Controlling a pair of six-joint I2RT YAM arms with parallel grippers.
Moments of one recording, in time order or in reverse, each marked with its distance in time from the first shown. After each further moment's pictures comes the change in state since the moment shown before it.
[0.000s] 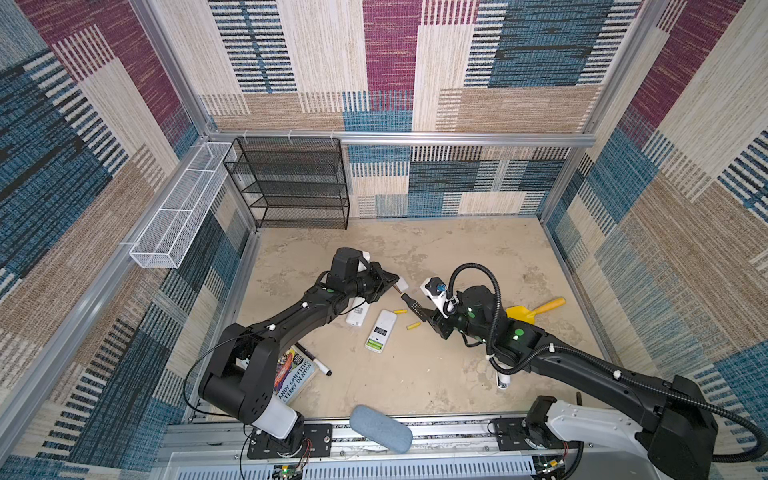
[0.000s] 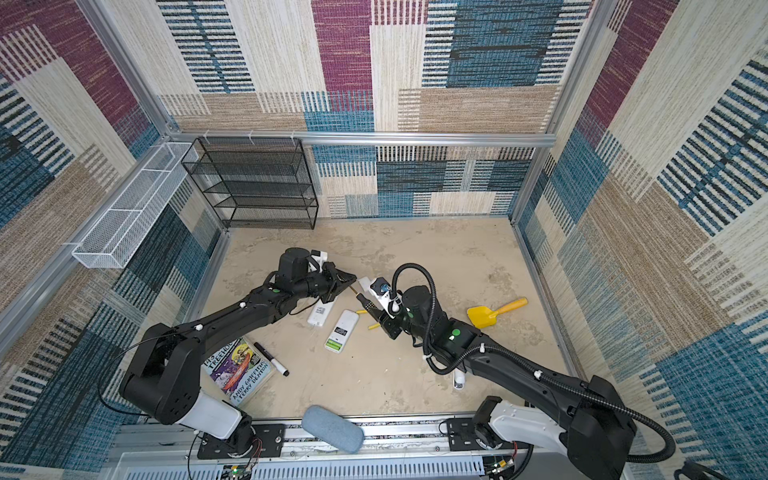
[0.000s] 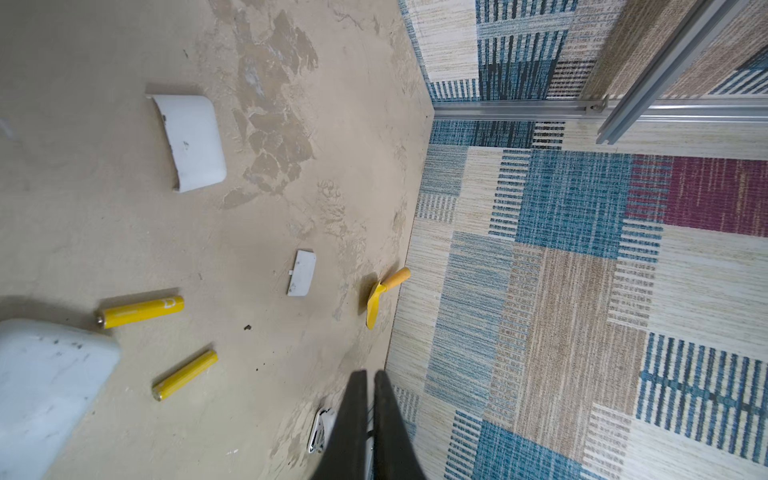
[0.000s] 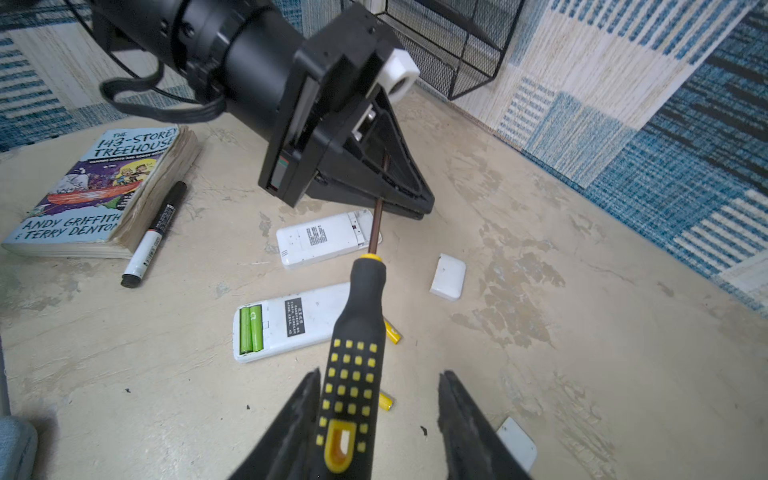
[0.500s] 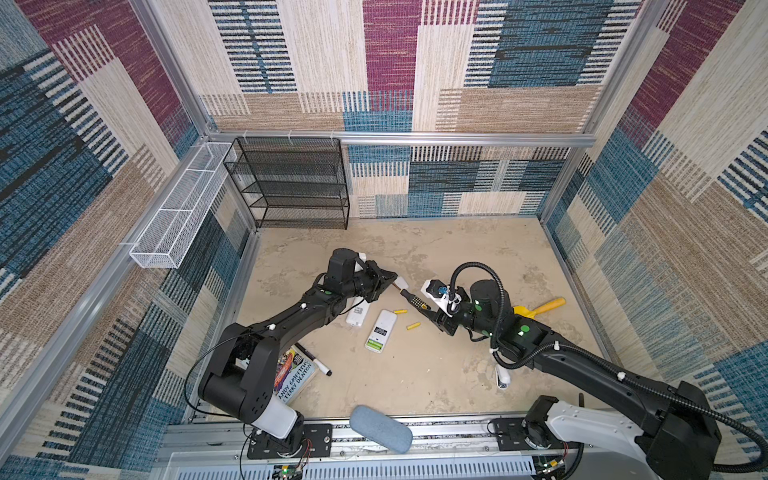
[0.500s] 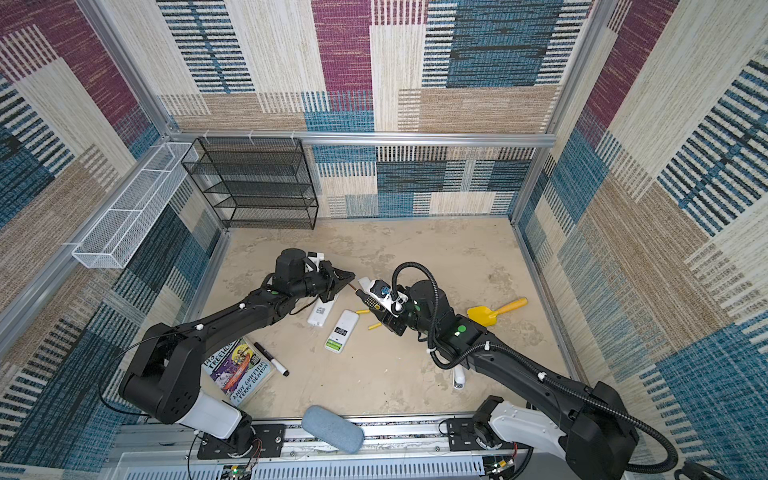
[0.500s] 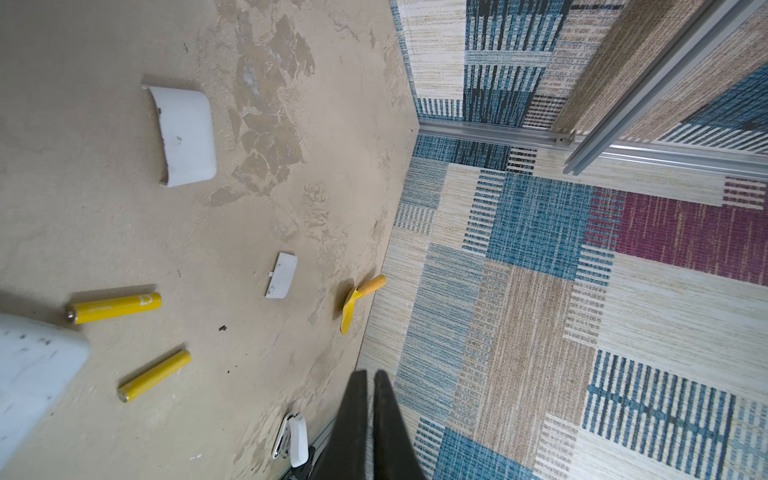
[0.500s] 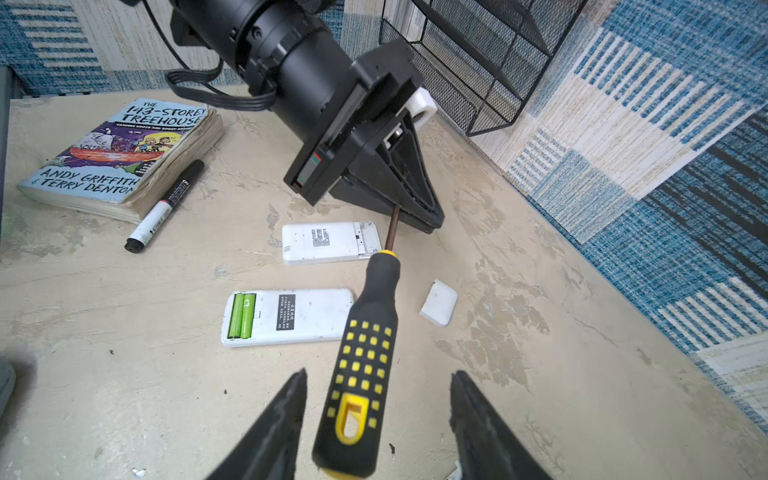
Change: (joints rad) left arm 0.025 0.000 -0.033 0.089 0.014 -0.130; right arm -0.072 -0.004 0.008 -0.002 -0.124 -0.167
